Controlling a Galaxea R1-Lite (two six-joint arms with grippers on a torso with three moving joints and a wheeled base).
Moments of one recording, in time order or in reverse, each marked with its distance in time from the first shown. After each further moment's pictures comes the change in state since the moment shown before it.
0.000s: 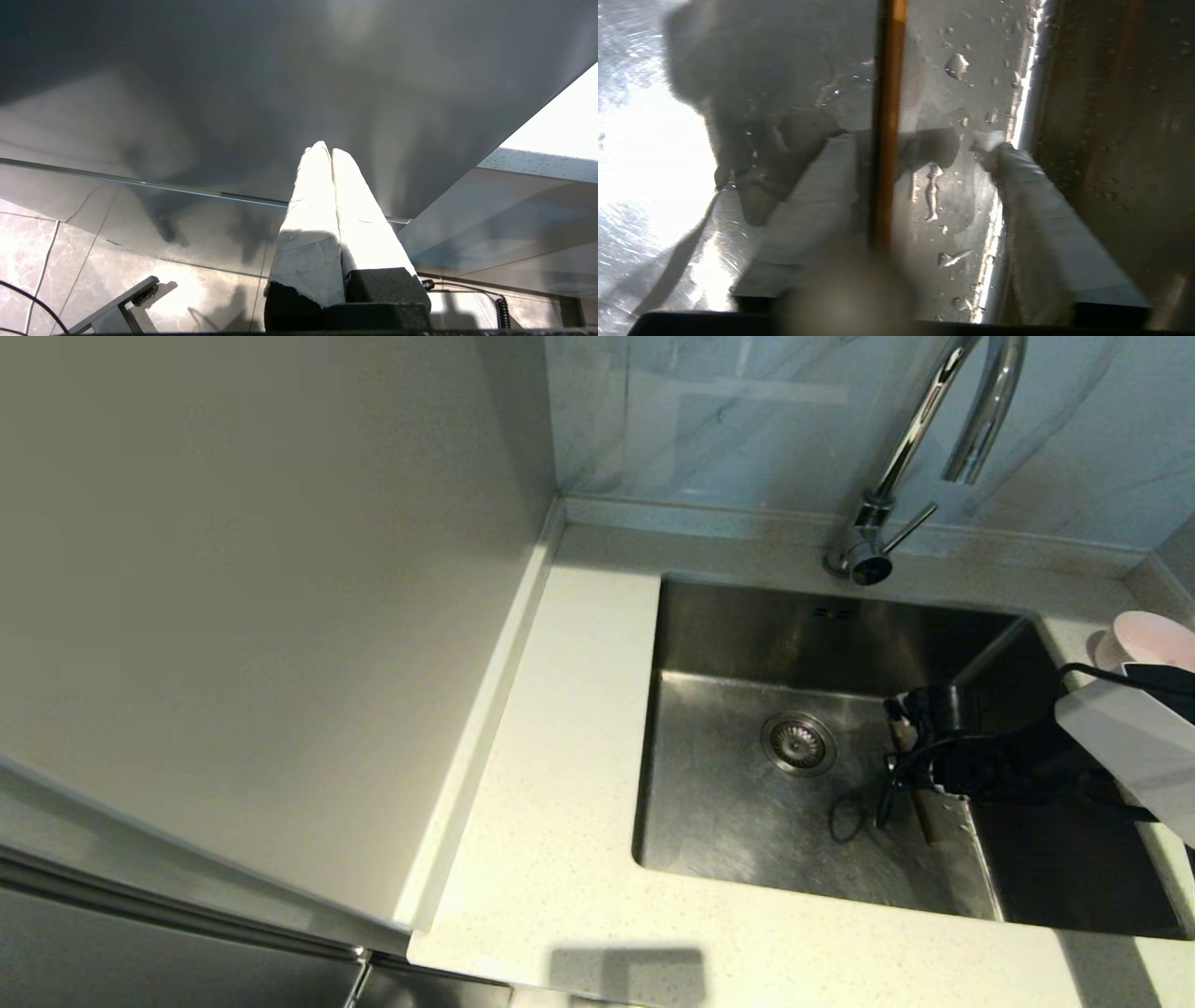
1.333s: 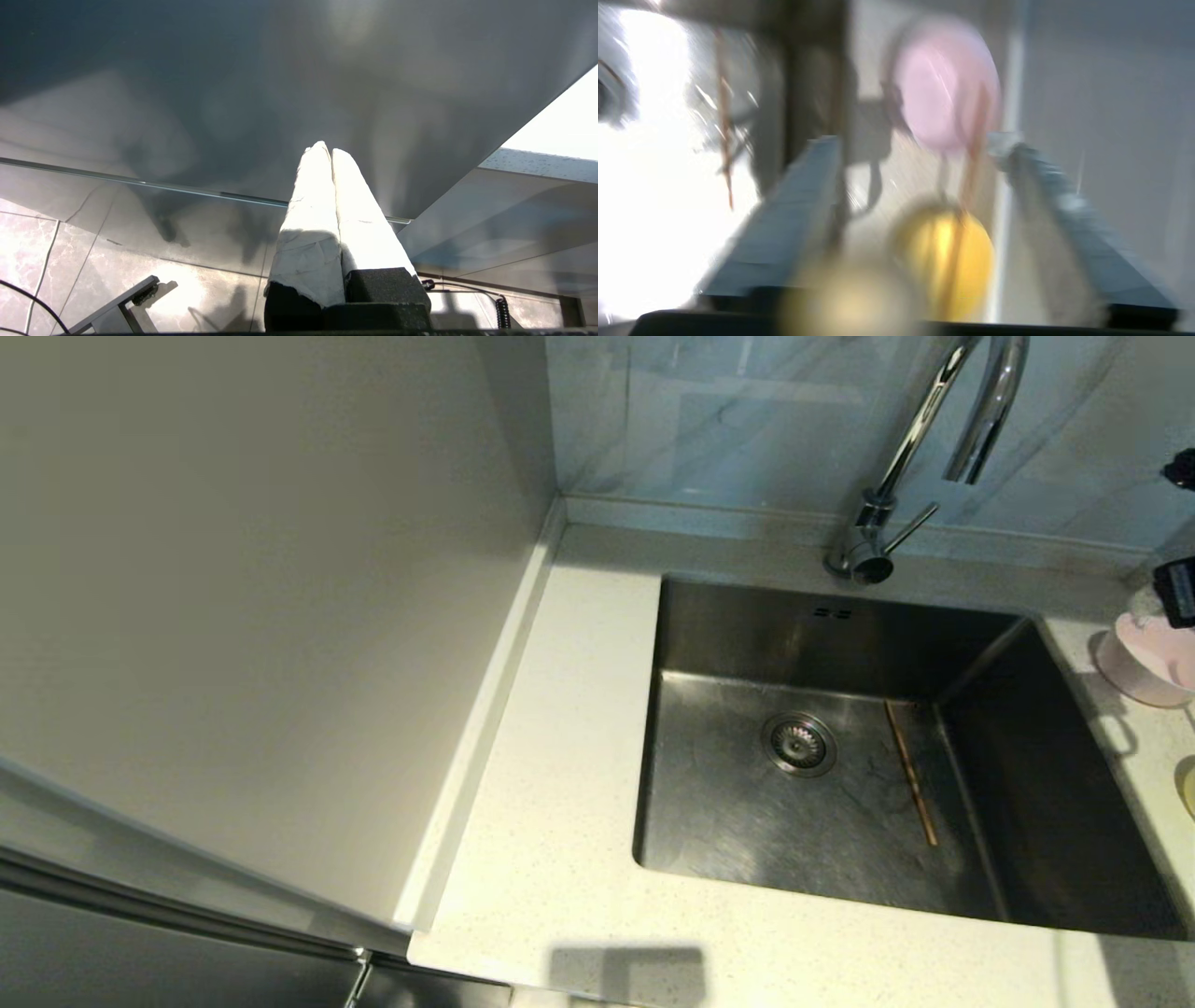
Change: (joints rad) left arm 0.000 0.000 0.000 0.000 0.000 0.000; right arm -0.167 -0.760 -0.253 0.836 0.041 -0.129
